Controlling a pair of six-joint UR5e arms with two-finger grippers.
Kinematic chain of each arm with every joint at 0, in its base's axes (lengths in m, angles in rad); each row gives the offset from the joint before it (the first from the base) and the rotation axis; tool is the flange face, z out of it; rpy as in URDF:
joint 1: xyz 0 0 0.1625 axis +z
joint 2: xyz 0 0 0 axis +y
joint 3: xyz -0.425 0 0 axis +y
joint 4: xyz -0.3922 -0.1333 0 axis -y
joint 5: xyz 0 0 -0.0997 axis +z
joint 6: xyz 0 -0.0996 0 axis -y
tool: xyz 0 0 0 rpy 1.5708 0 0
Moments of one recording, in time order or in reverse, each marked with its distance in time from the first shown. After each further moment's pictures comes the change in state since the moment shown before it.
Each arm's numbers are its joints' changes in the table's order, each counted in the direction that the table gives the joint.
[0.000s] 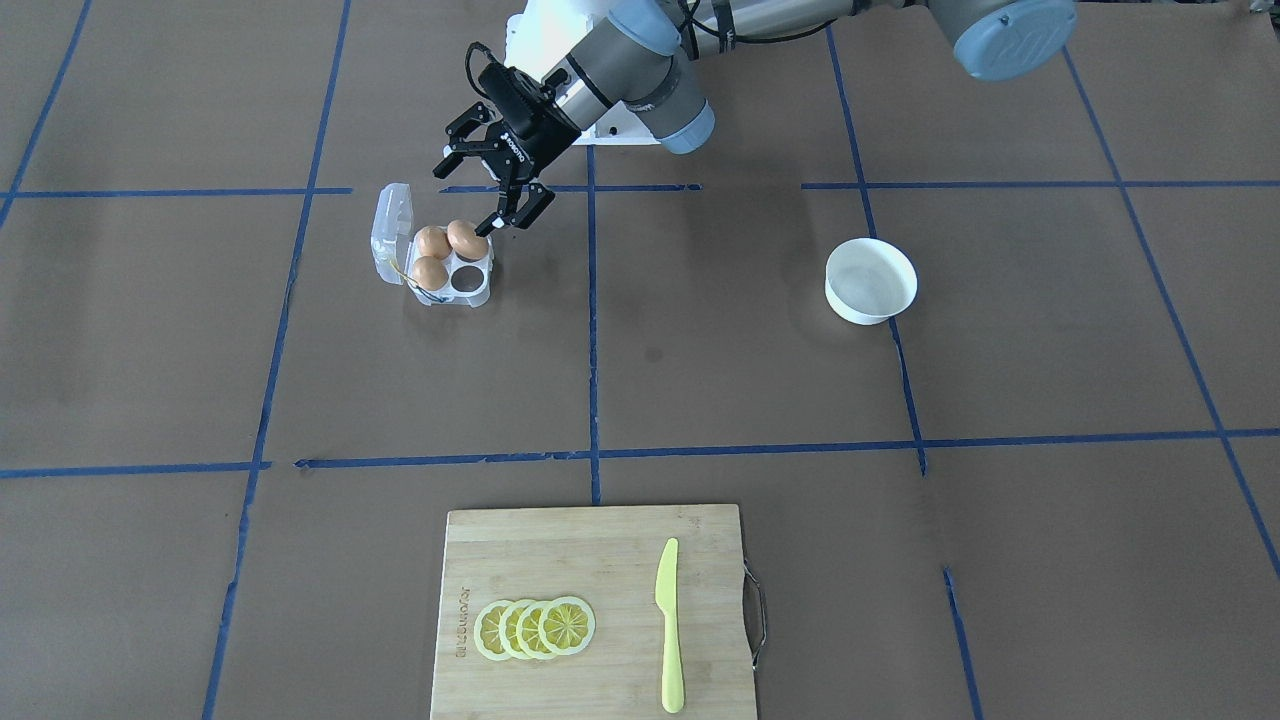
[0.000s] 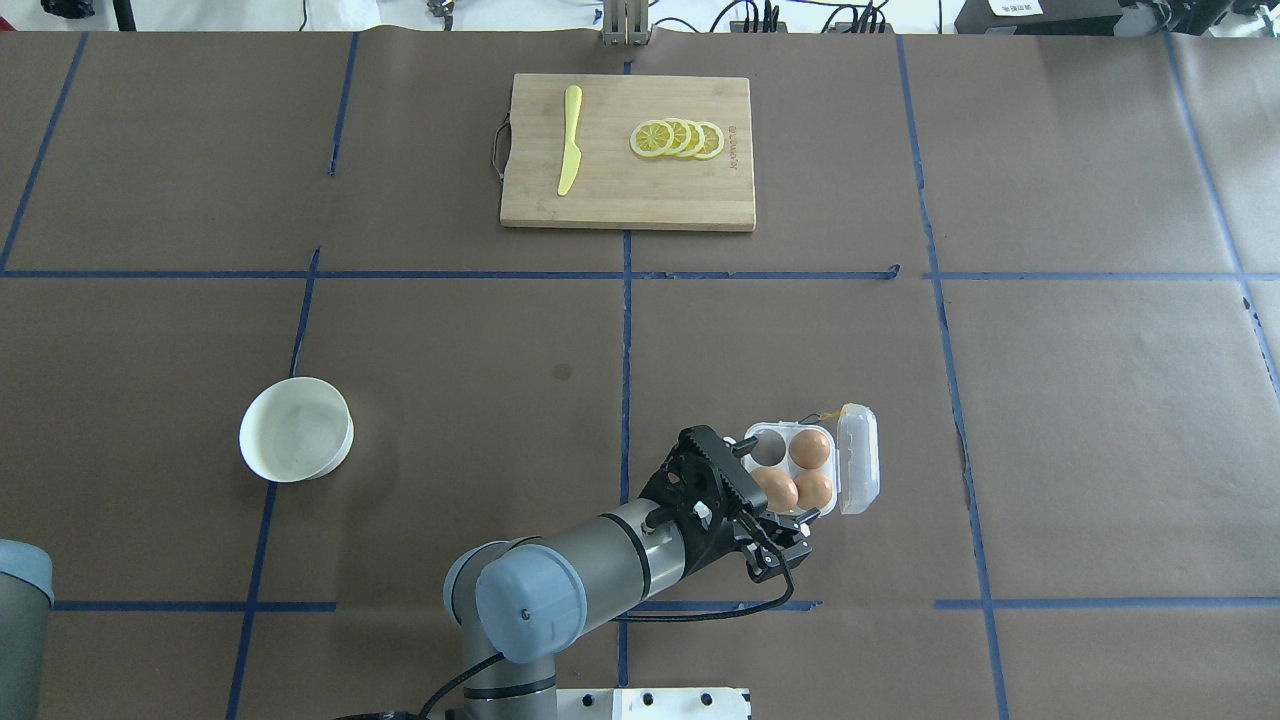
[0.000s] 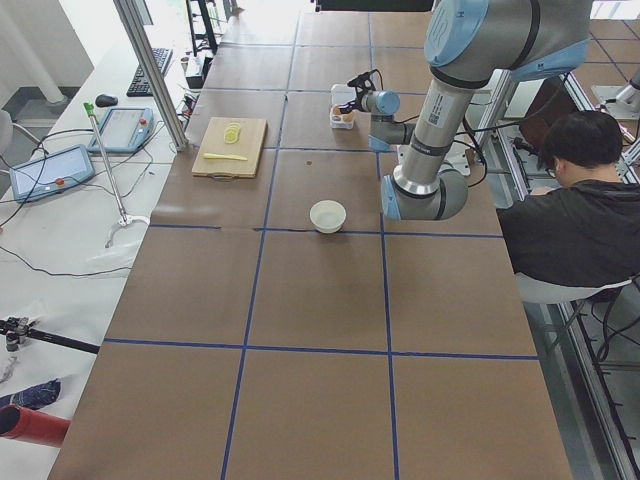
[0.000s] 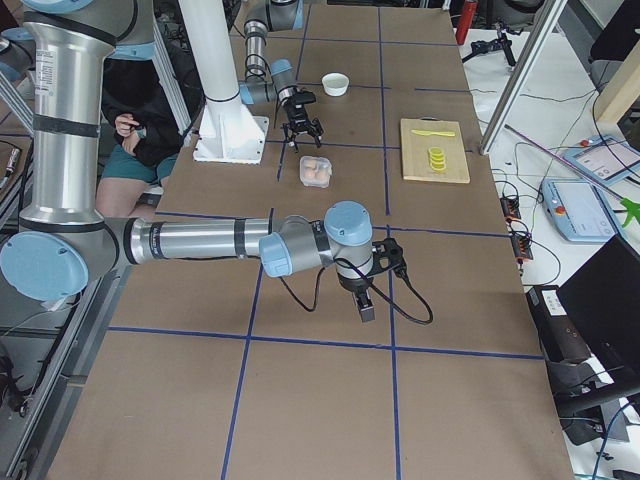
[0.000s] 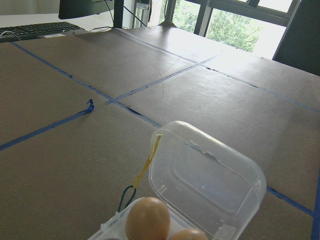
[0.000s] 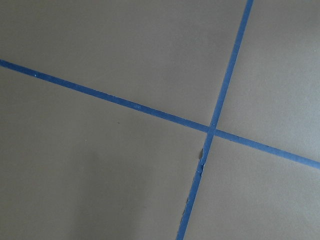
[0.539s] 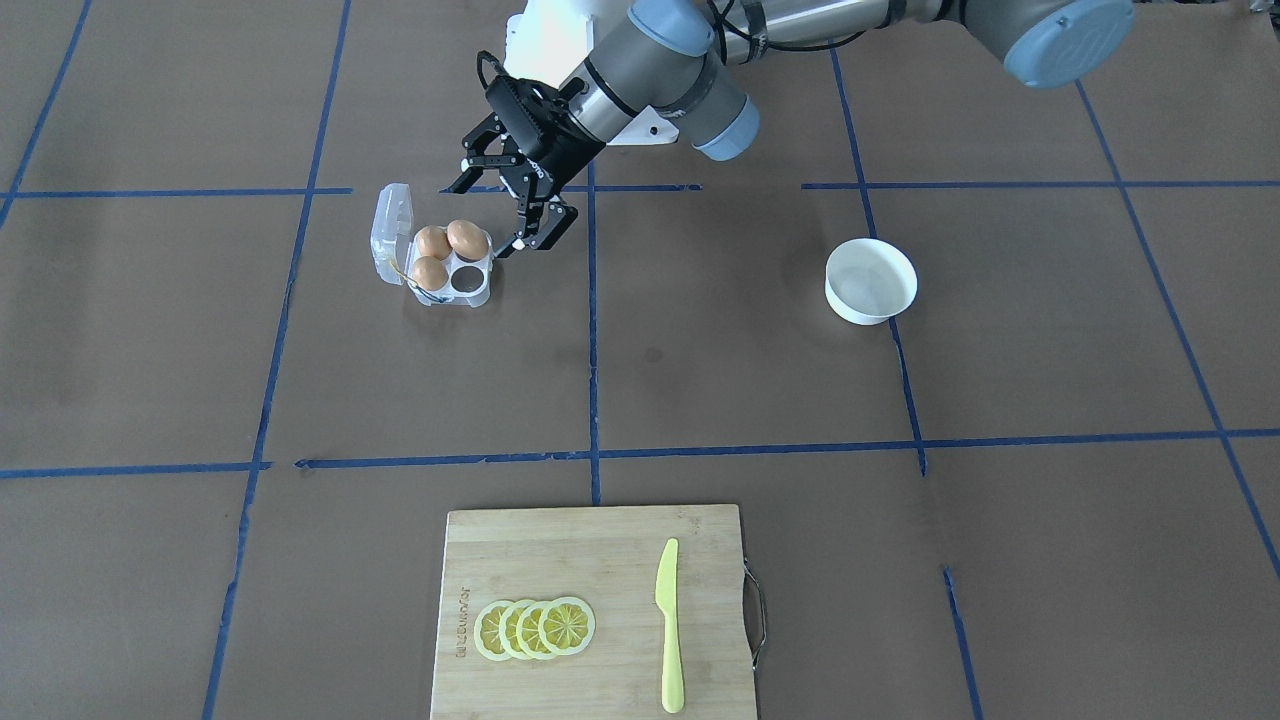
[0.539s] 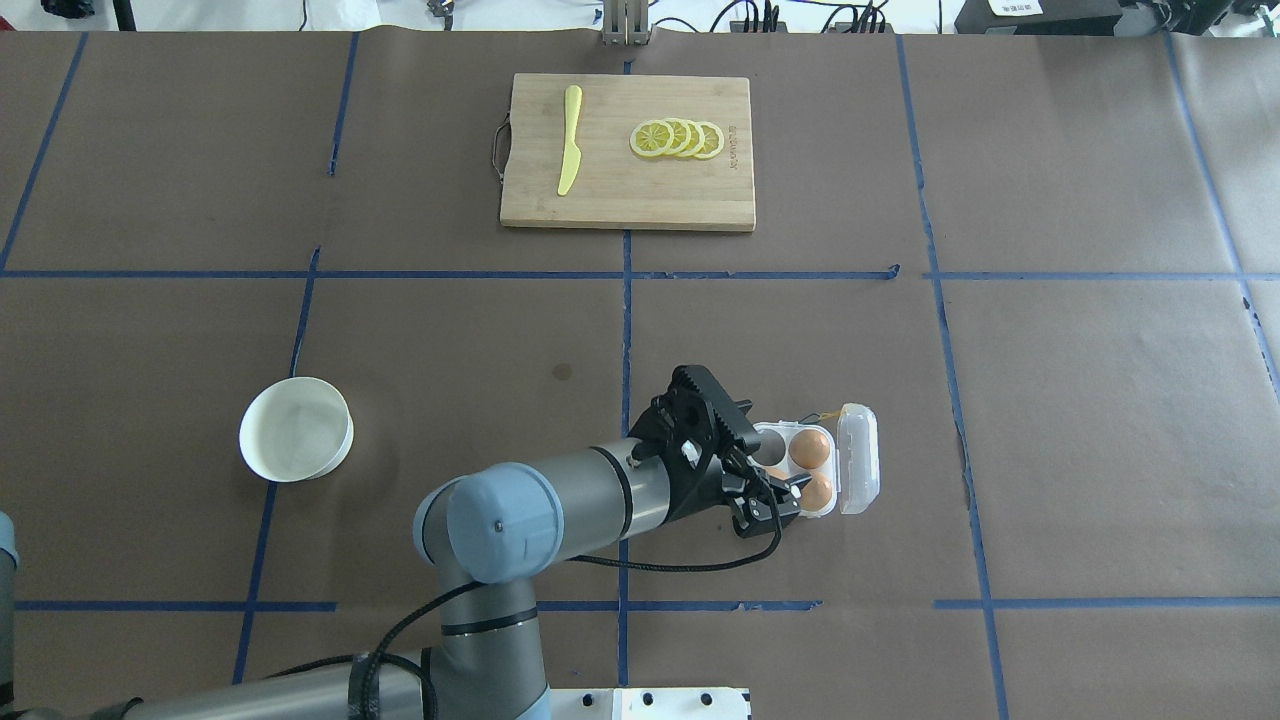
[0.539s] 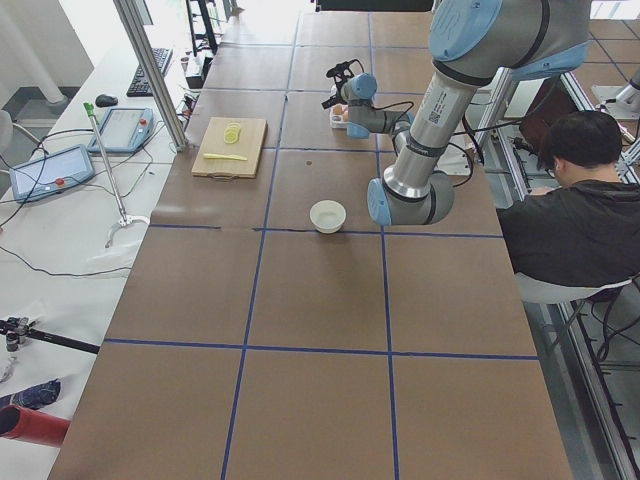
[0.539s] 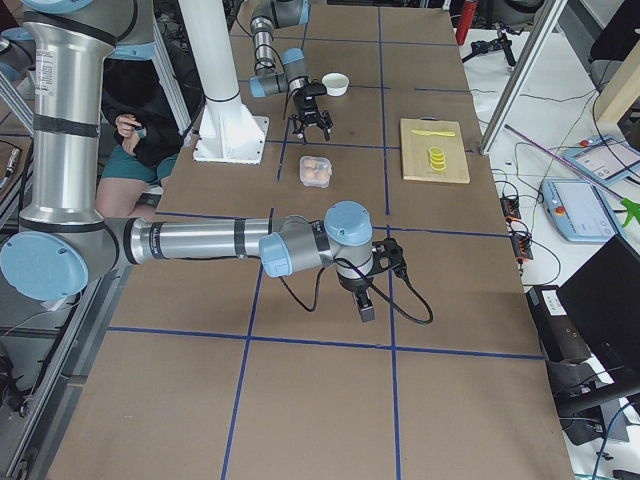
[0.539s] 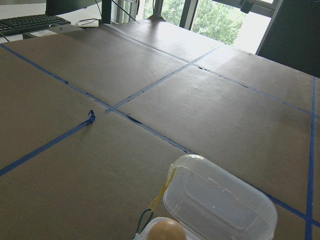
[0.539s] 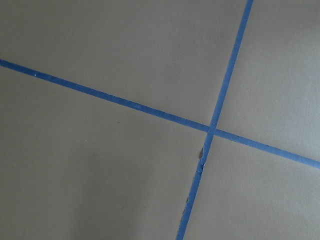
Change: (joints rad) left arm -0.194 -0.053 0.204 0.364 0.266 -0.034; right arm 0.000 0.001 0.001 0.000 -0.001 0.000
